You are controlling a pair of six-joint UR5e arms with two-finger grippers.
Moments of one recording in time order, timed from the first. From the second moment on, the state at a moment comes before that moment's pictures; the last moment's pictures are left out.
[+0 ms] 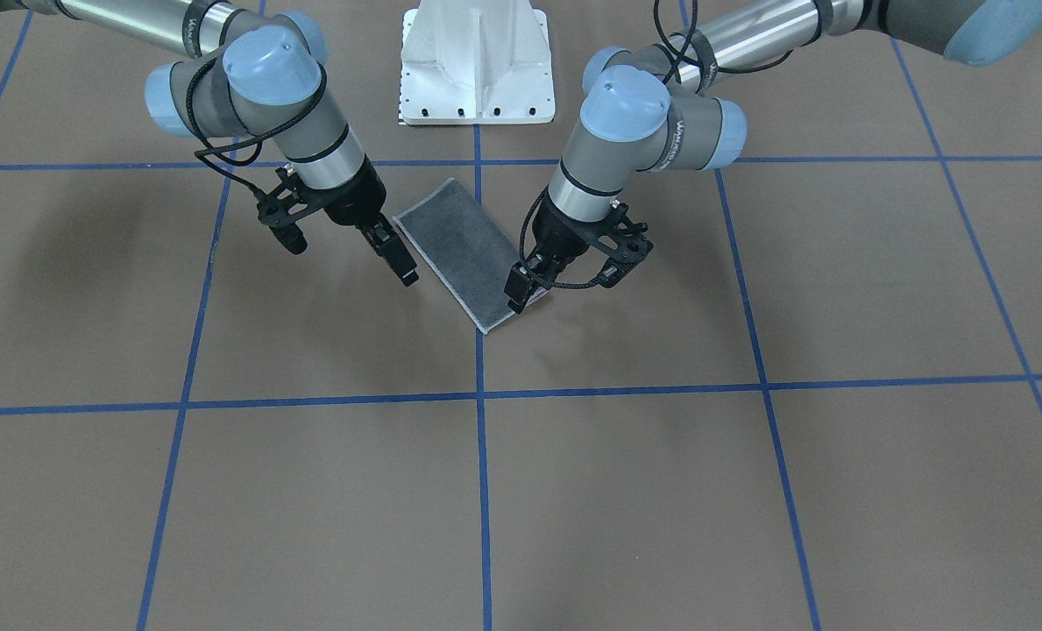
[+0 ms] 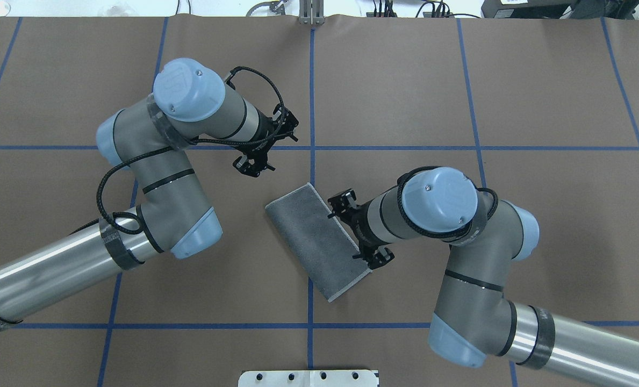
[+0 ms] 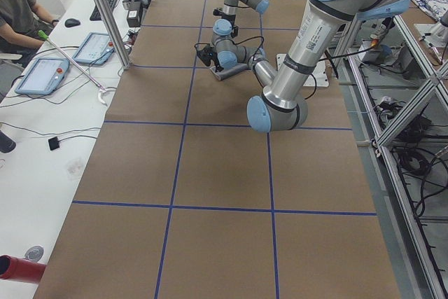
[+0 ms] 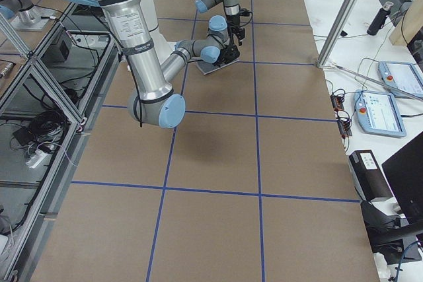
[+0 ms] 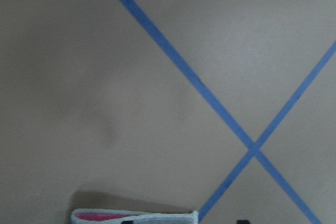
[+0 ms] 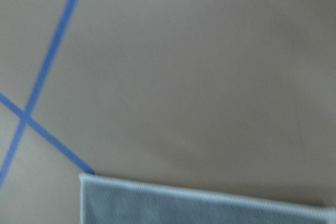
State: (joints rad) left arm -0.53 -2.22 -1.55 -2.00 -1.81 -2.08; right arm 0.55 -1.10 1.73 -1.18 1.85 2.26
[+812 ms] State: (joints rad) left arm -0.46 -2.21 -1.55 -1.92 -1.78 -2.07; right arm 0.58 -1.11 1.69 -1.18 1.85 2.25
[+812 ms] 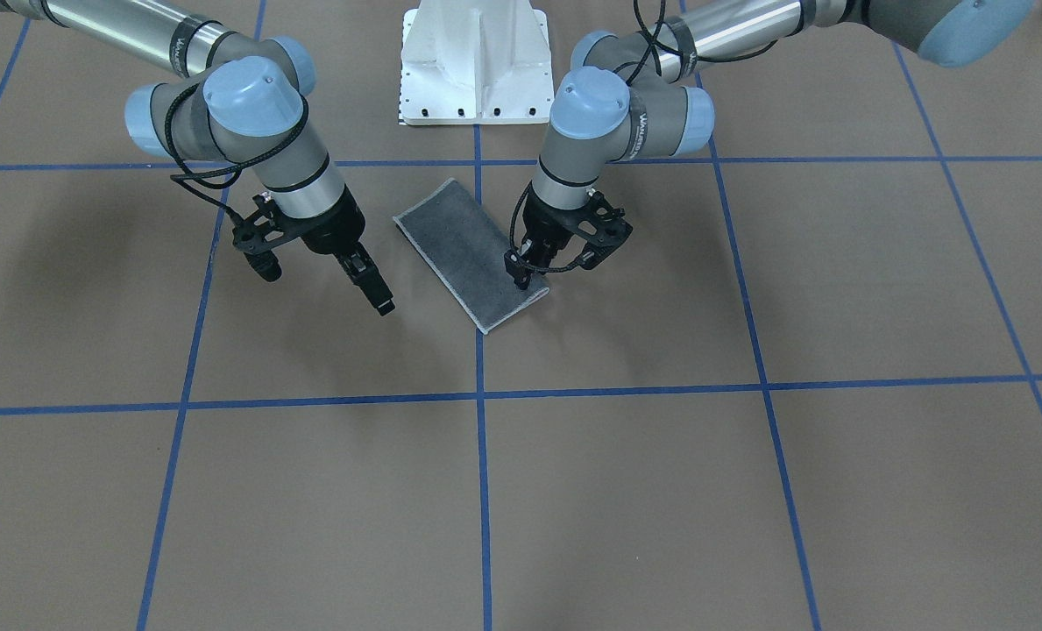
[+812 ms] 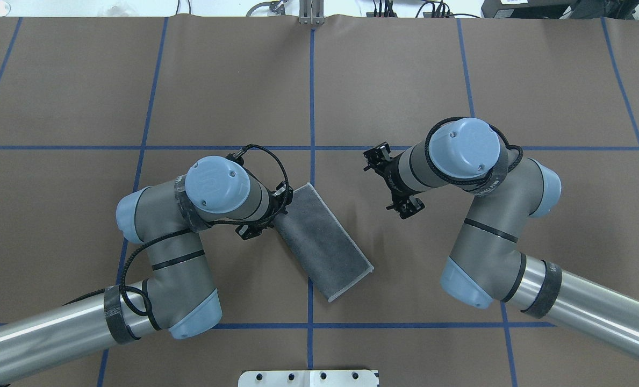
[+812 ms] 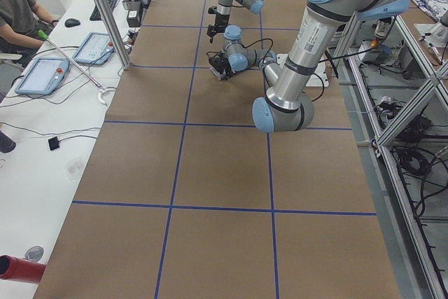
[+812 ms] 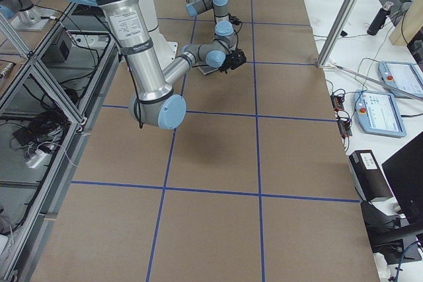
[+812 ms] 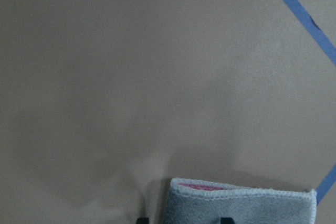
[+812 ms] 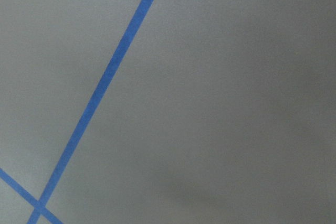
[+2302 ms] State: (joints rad) left arm -0.59 -2.38 -1.22 -2.29 -1.70 -1.95; right arm 0.61 -1.11 1.69 -1.18 1.85 2.22
